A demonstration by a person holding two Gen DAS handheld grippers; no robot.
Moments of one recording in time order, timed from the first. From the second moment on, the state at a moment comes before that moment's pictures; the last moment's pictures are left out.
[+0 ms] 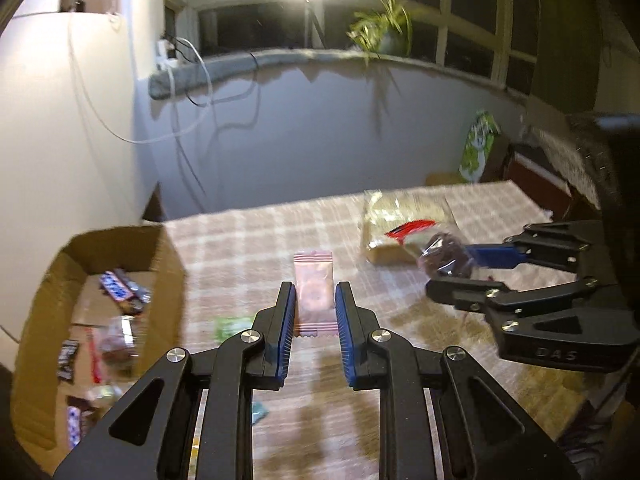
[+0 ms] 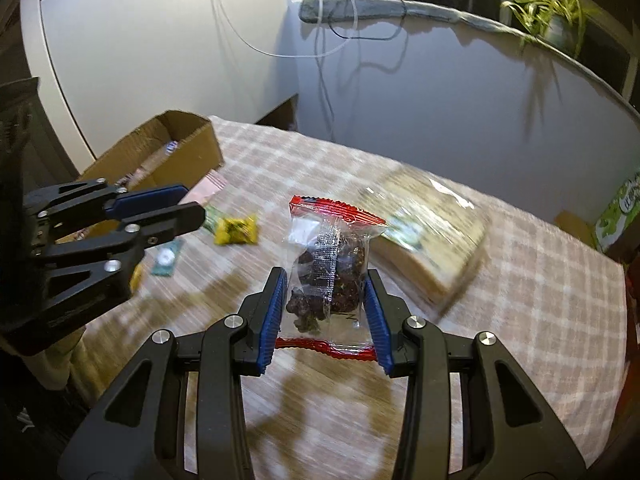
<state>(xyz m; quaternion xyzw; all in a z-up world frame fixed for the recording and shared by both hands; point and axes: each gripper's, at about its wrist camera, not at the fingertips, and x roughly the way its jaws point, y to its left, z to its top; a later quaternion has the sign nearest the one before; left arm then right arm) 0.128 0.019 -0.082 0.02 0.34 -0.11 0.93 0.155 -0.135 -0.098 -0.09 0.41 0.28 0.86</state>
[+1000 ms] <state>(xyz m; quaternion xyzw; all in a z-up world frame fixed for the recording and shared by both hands) 0.086 0.184 -0.081 -0.07 0.31 0.02 0.95 0.155 0.060 -0.077 -0.13 0.38 0.40 0.83</state>
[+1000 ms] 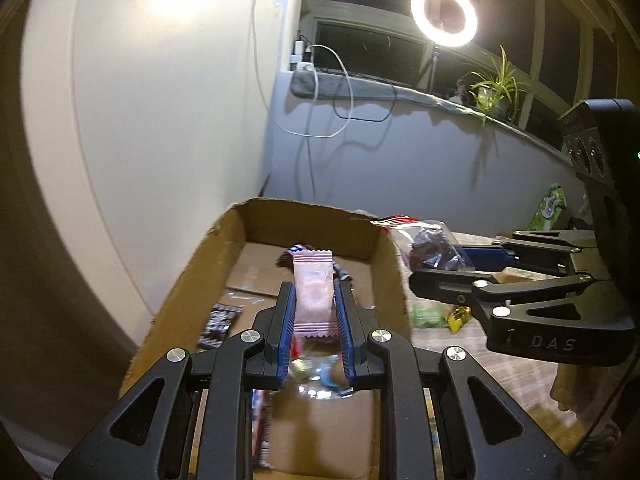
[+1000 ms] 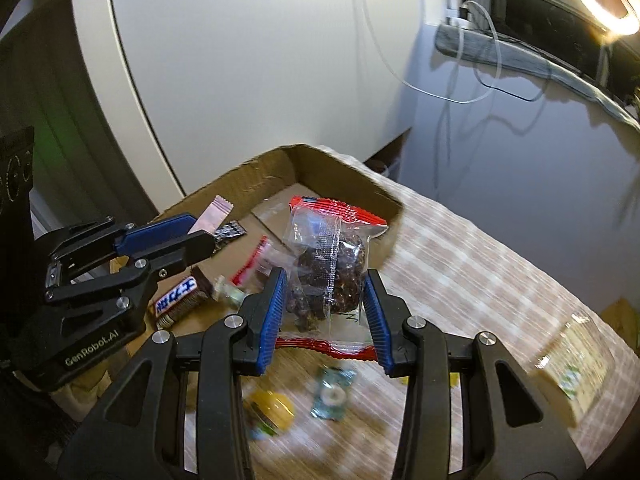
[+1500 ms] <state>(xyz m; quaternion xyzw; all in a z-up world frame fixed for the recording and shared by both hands) 0.080 0.199 -0.083 -0.07 0.31 0.03 0.95 0.162 0.093 -0.088 -0.14 0.39 0.41 0.81</state>
